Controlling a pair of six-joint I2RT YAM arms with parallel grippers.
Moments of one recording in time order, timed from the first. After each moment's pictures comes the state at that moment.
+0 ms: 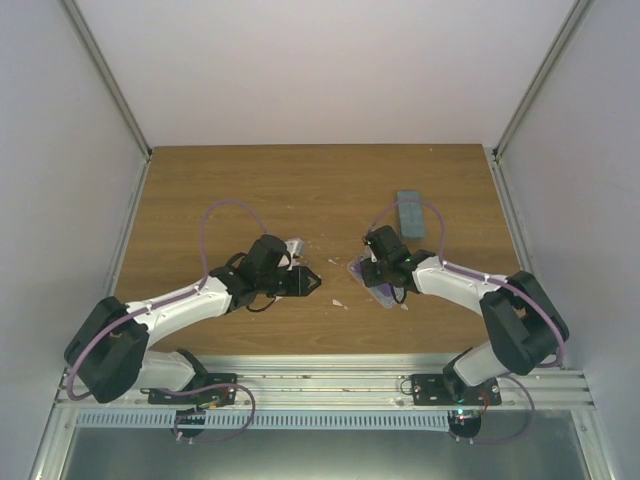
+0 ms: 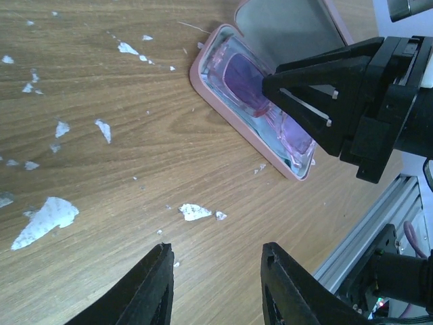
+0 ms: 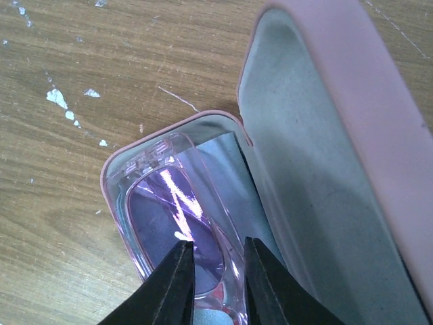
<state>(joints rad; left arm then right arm) -0.69 1.30 0.67 -0.12 0.33 -0.70 0.60 1.50 0.76 -0.29 0.10 0.29</state>
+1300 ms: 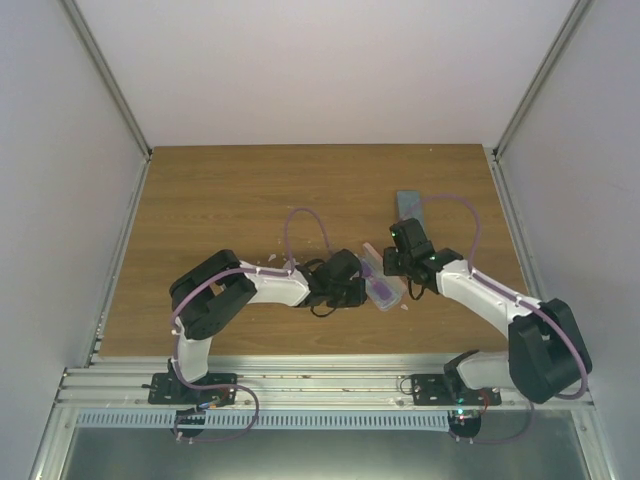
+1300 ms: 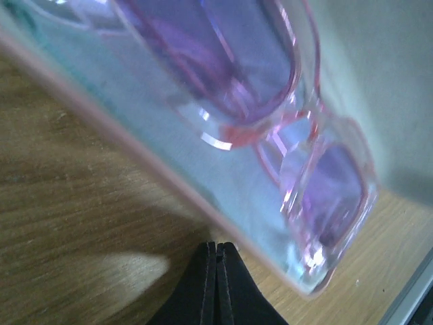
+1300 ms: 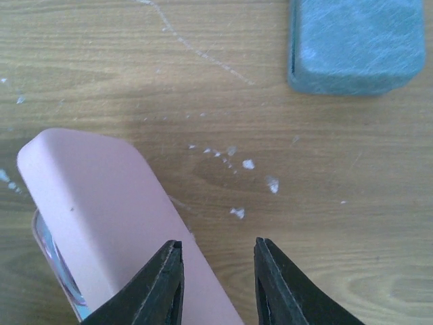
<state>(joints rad) -0.97 1.92 1.03 0.02 0.18 -0.95 0.47 1.34 0.76 -0.39 0.20 0.39</state>
